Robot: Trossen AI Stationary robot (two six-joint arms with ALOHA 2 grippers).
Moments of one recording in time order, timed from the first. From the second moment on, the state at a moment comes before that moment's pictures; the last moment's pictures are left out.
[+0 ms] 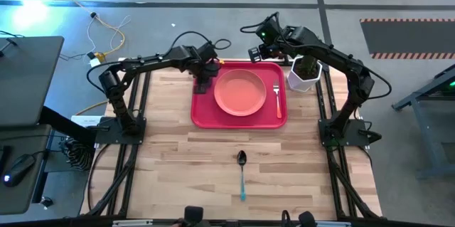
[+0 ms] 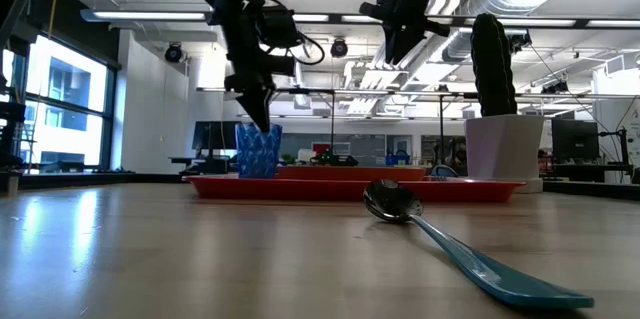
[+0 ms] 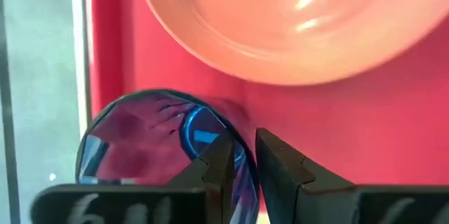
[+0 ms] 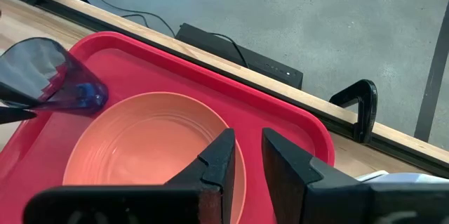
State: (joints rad) left arm 0.57 1.79 1.40 -0.82 -0.01 0.61; right arm -0.56 1.71 1.80 -1.08 0.29 0.50
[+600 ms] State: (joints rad) left arm 0.57 1.79 1.40 -0.79 -0.01 0.60; right arm -0.56 1.71 1.80 -1.08 0.29 0.50
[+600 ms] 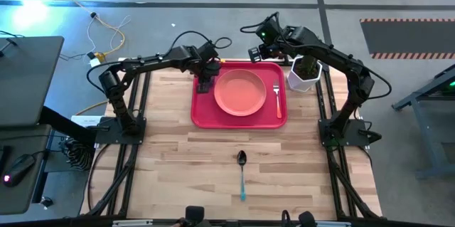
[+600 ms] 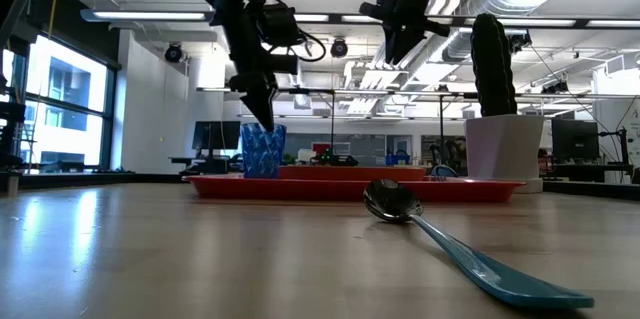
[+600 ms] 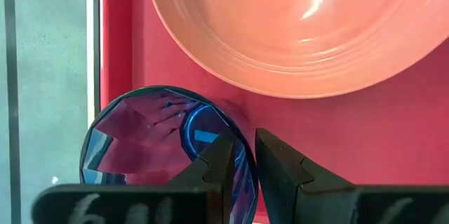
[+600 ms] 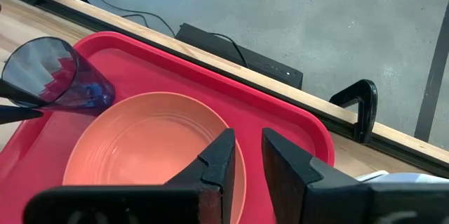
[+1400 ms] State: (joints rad) left arm 0.57 1.79 1.40 -0.80 -0.05 0.58; right arm -0.56 1.71 1.80 -1.08 0.29 0.50
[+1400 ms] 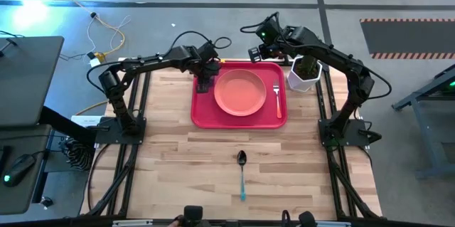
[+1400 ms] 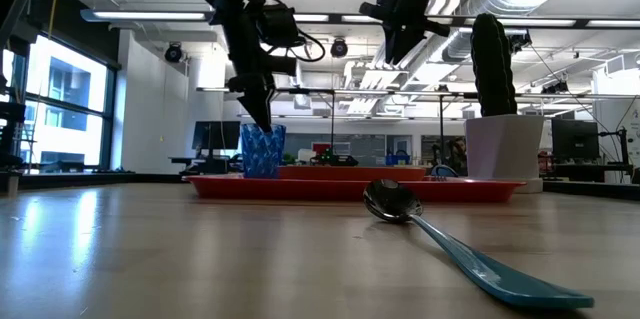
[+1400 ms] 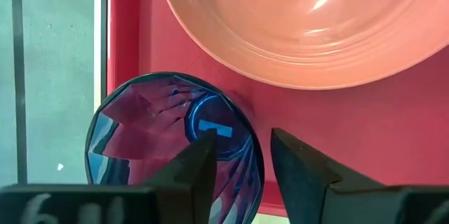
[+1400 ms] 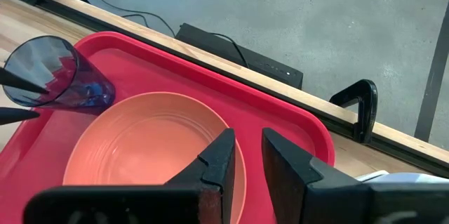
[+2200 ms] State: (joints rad) left arm 0.57 1.56 1.40 -0.86 -0.06 0.37; right arm -0.55 1.71 1.80 -1.09 0.15 0.50
